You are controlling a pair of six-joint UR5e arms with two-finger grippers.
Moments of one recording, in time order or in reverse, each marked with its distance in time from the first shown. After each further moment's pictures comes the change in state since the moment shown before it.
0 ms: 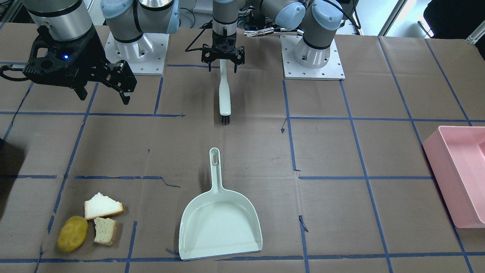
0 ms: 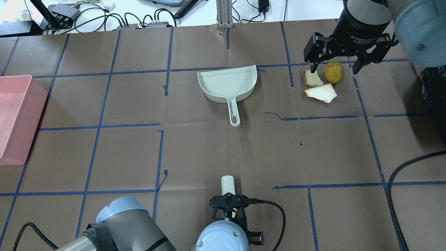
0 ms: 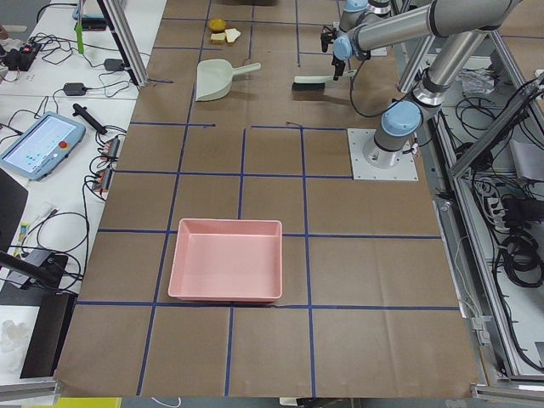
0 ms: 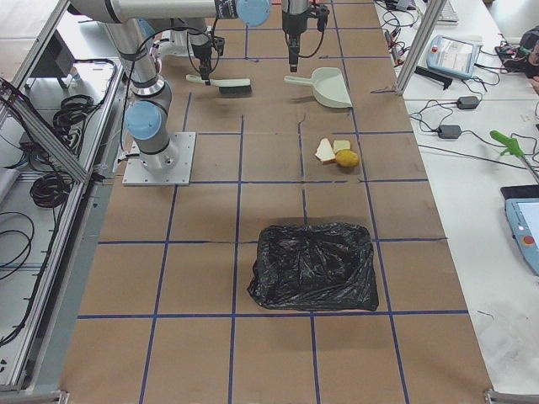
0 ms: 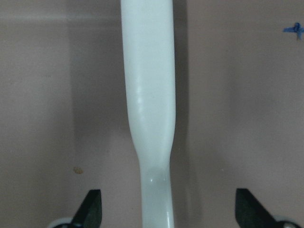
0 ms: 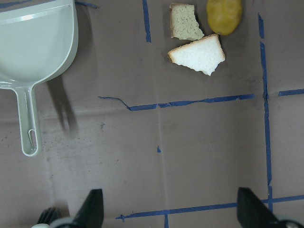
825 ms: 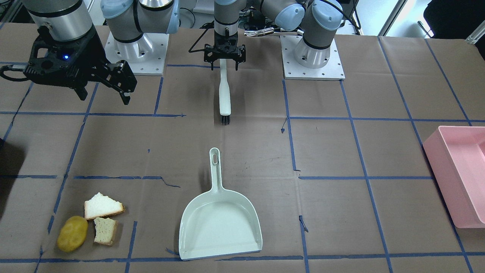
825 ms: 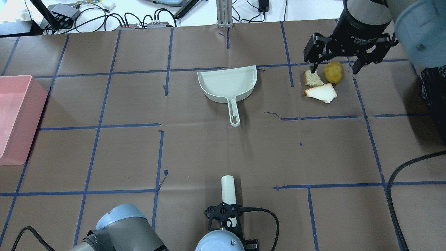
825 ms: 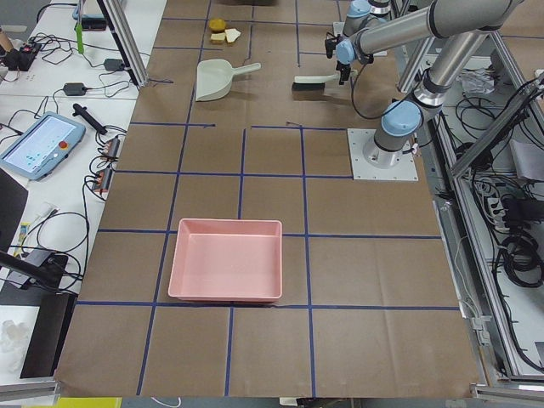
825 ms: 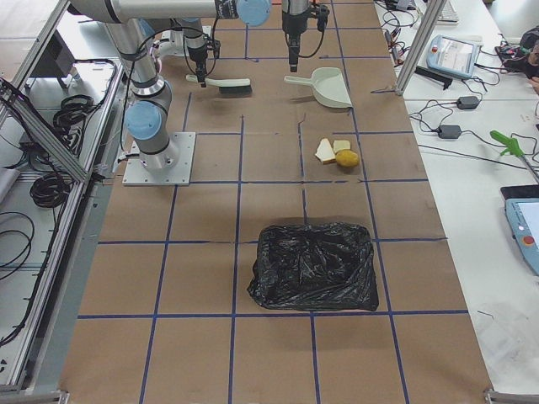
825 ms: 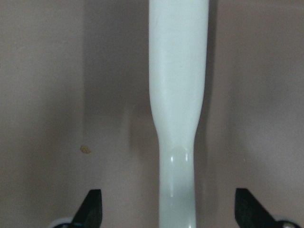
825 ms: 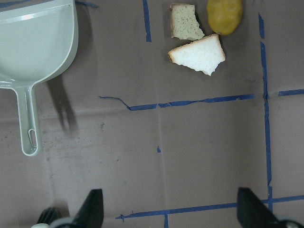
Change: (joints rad) left arm -0.029 -0.002 -0.027 0.006 -0.013 -0.051; right arm 0.000 0.001 0.000 0.000 0.000 -0.001
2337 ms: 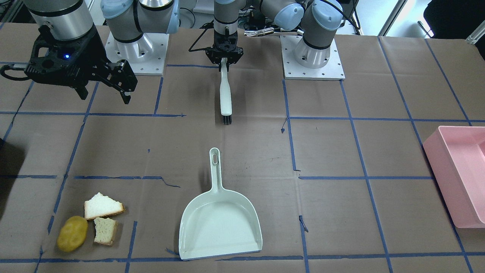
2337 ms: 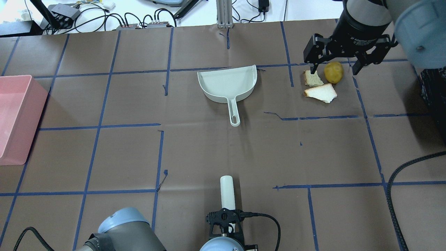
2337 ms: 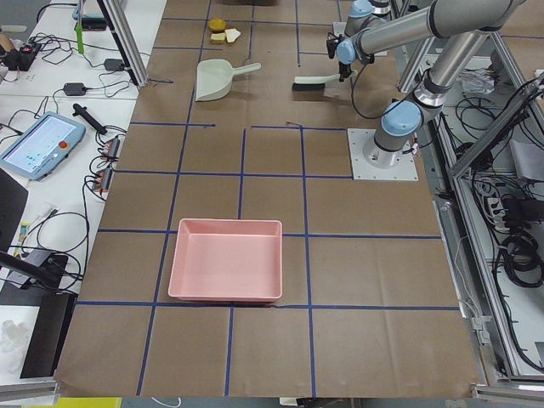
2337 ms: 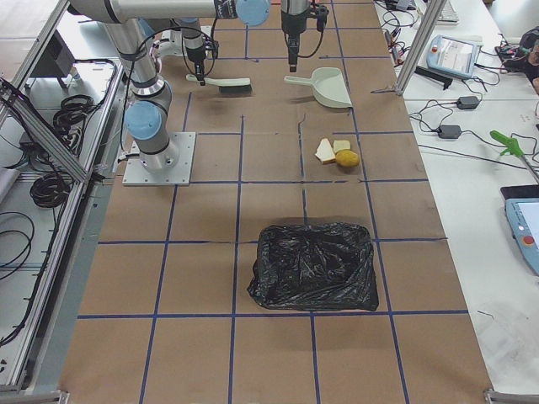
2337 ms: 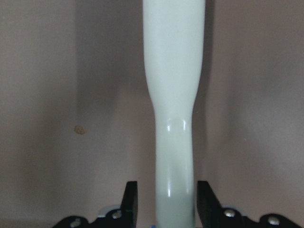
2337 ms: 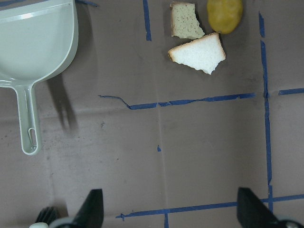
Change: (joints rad) left arm -0.010 0.005 -0.003 0.004 -0.006 -0.036; right arm 0.001 -0.004 0.005 0.000 0.000 0.001
